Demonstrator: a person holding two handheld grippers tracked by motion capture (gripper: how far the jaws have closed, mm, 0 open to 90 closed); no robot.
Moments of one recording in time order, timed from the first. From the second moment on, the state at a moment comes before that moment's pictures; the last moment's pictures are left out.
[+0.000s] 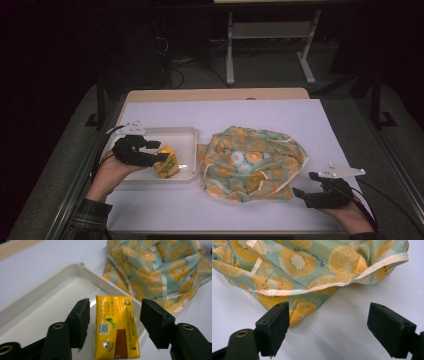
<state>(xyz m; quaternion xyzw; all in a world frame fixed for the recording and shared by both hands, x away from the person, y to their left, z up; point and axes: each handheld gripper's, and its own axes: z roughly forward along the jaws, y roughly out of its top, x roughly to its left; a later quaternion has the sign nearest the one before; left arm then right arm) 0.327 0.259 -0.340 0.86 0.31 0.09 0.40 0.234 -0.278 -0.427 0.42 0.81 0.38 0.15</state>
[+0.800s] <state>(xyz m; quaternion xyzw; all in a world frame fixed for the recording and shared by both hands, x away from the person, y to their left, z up) 0.373 0.245 -0.340 0.87 0.33 0.08 0.36 0.235 -0.279 -0.429 0.43 0.81 0.38 0.15</state>
